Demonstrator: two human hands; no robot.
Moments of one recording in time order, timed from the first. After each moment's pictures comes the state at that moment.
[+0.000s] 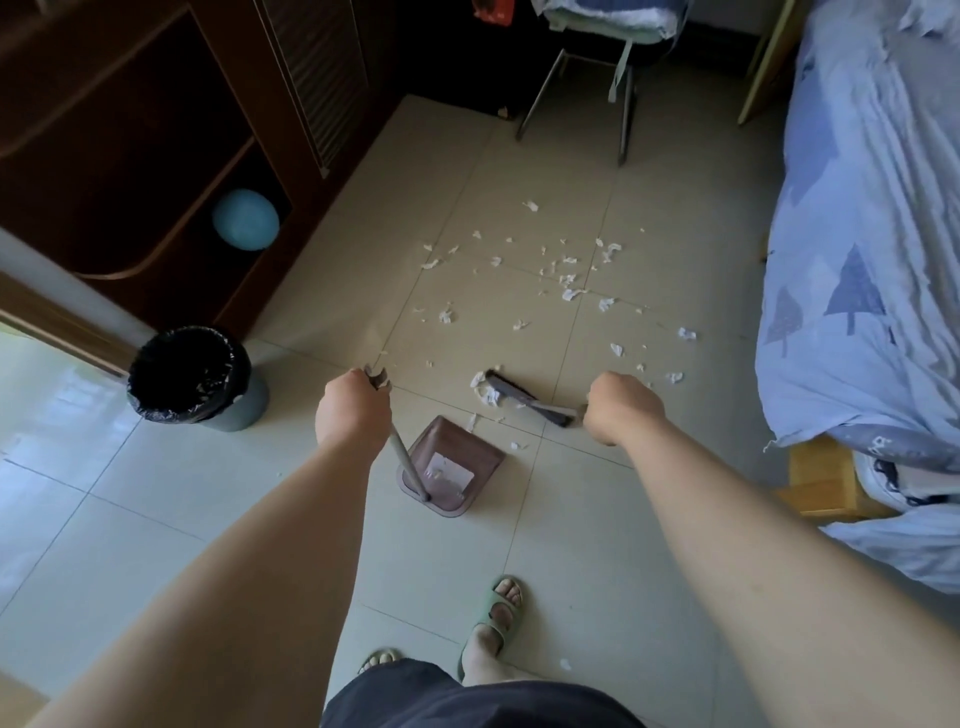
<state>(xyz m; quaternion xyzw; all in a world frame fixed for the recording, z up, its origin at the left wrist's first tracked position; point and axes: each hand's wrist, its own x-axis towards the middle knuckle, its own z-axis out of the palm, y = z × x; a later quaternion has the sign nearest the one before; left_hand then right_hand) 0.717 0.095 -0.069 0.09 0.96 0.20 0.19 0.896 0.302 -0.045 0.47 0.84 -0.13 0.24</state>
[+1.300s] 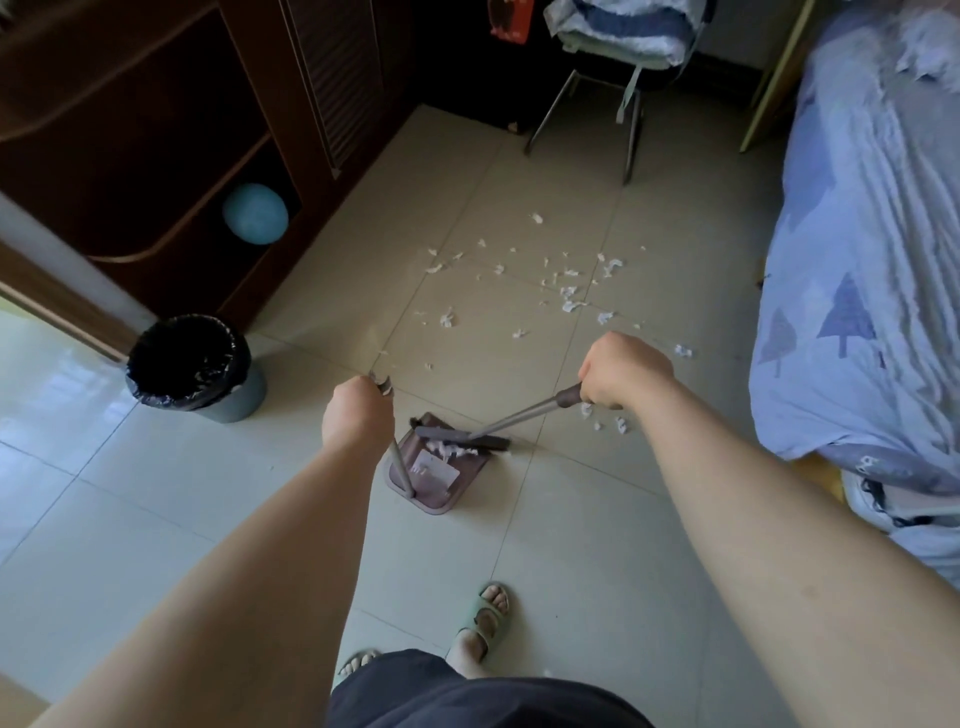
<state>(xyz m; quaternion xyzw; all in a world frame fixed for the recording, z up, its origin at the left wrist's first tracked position) 0.729 0.081 -0.086 0.07 0.95 0.20 0.22 0.874 0.307 -0.001 0.44 0.86 -0.10 0.24</state>
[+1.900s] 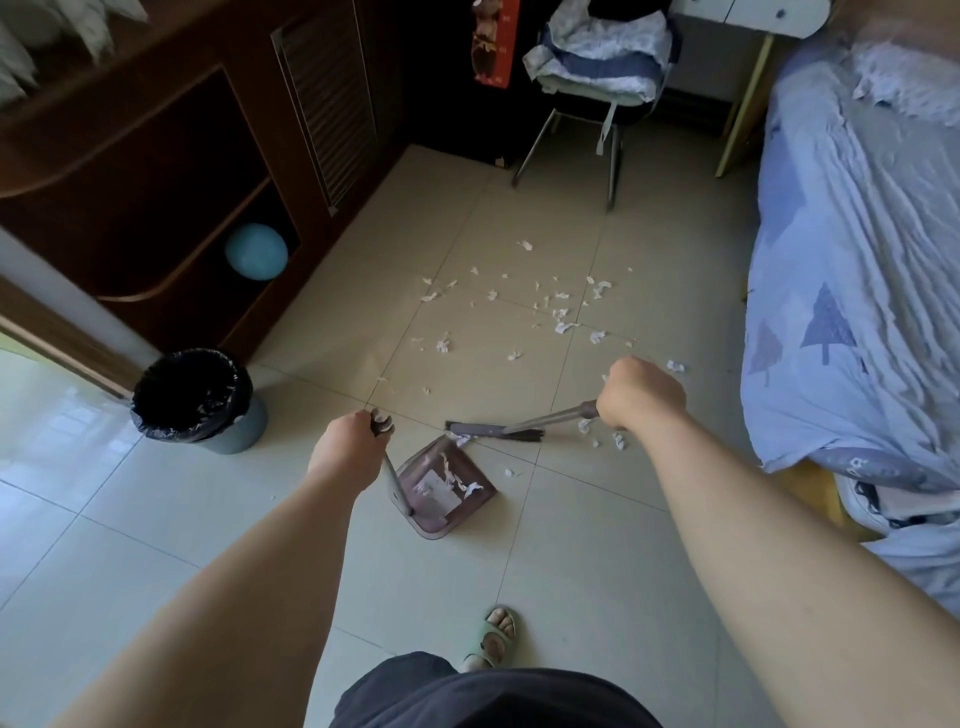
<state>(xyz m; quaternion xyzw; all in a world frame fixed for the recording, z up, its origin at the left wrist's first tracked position) 0.741 0.055 -0.074 0.18 0.94 0.16 0.23 0.907 0.307 0.003 0.52 0.83 -0.08 0.18</state>
